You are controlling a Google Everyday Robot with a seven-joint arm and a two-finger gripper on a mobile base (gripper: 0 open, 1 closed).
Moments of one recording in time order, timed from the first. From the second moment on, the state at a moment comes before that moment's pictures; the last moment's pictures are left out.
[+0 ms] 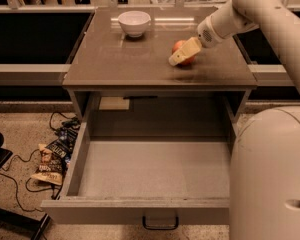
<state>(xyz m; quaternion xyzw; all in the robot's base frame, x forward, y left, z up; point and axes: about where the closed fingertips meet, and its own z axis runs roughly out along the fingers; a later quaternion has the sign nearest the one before) 0.776 -0.140 0.854 -0.40 0.84 0.14 0.34</state>
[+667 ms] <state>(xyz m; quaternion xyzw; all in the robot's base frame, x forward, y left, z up) 0.724 -0.162 0.937 -0.52 0.78 0.10 0.34</state>
